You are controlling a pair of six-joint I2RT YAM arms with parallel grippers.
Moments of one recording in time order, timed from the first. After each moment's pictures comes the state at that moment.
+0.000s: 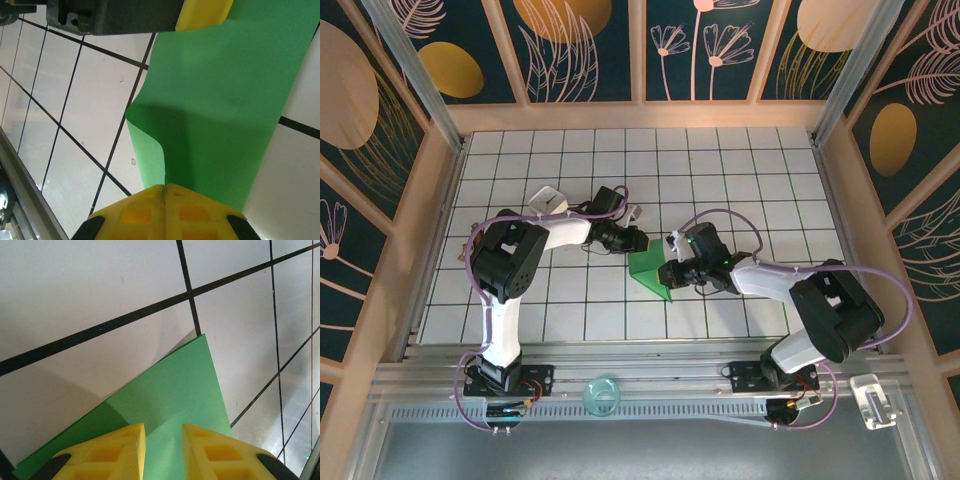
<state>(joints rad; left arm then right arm) -0.55 2.04 1.20 -0.20 0.57 -0.49 0.64 1.48 0.62 0.00 -0.47 0.45</state>
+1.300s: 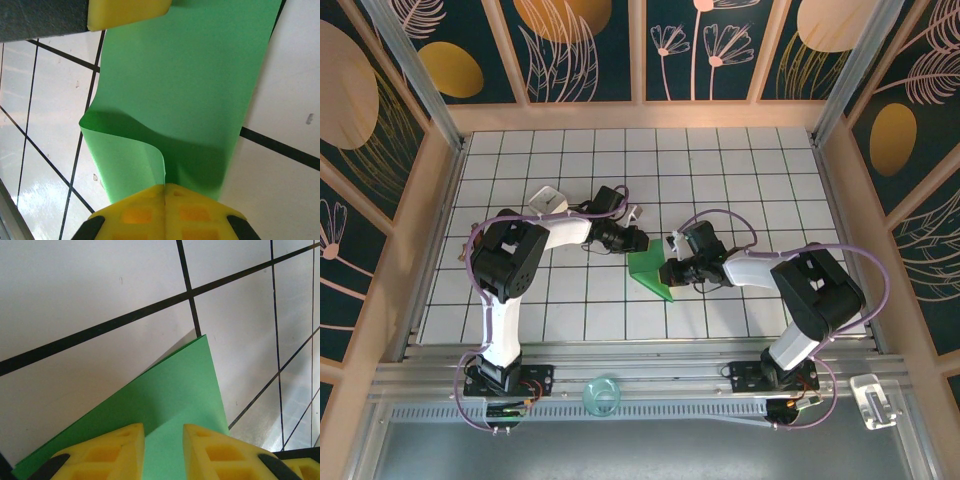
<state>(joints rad) -0.55 2.04 1.20 -0.21 0.57 -0.49 0.60 1.62 0.65 0.02 -0.48 0.45</state>
